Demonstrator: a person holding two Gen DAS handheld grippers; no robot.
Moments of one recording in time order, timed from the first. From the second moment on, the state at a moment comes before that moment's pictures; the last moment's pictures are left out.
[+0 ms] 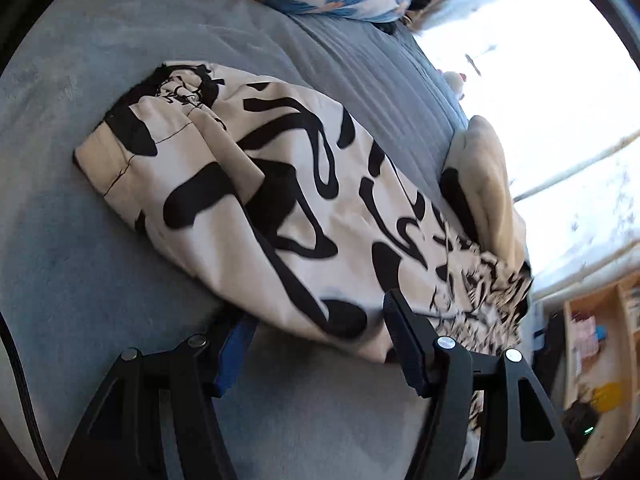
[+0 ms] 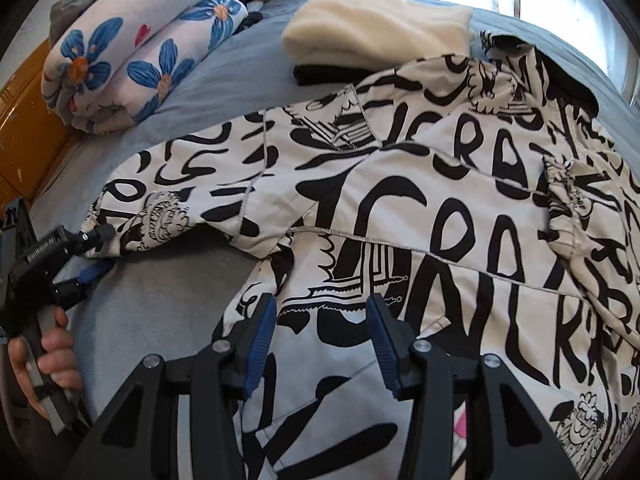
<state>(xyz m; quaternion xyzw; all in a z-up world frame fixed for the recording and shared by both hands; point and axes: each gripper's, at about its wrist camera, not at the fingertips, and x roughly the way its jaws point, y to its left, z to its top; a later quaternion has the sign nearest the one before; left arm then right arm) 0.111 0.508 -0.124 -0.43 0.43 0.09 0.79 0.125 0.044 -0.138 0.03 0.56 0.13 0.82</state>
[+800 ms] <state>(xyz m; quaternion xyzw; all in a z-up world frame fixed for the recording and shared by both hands) 0.220 0.239 0.054 -0.07 0.32 0.00 0.95 0.103 -0.086 -0.125 0.14 0.54 0.06 0.83</state>
